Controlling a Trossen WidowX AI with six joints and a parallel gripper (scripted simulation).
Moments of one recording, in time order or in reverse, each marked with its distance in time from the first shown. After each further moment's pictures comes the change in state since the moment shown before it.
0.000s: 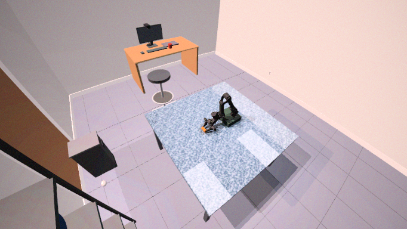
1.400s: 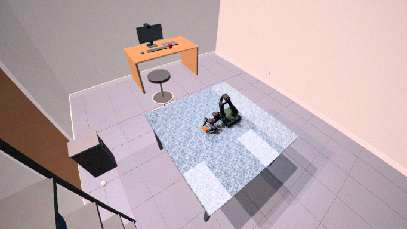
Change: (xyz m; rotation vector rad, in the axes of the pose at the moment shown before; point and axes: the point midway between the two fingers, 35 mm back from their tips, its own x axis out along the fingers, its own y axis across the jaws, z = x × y) arm -0.008 0.001 0.001 -0.001 -0.062 0.001
